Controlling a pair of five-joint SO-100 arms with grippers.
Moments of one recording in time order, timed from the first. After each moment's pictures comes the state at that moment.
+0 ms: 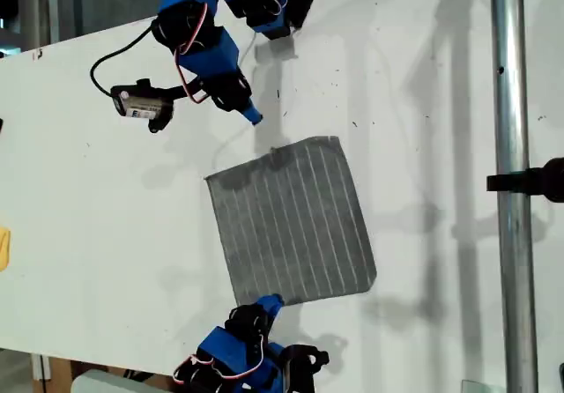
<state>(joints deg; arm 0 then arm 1) 9.4 121.6 95.1 91.4 -102.1 -4.6 108.3 73.3 98.9 60.6</state>
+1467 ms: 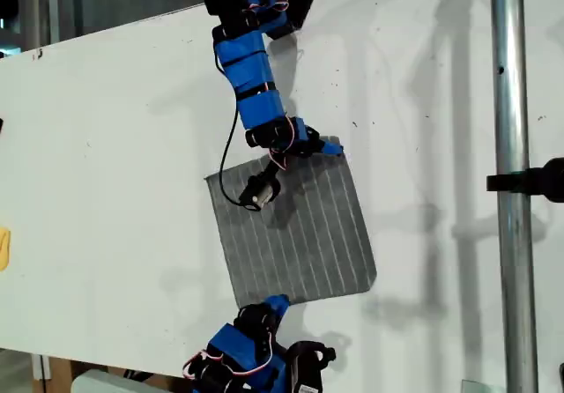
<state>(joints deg) 11.3 124.1 103.1 86.9 -105.0 -12.0 67.9 77.9 82.7 39.5</state>
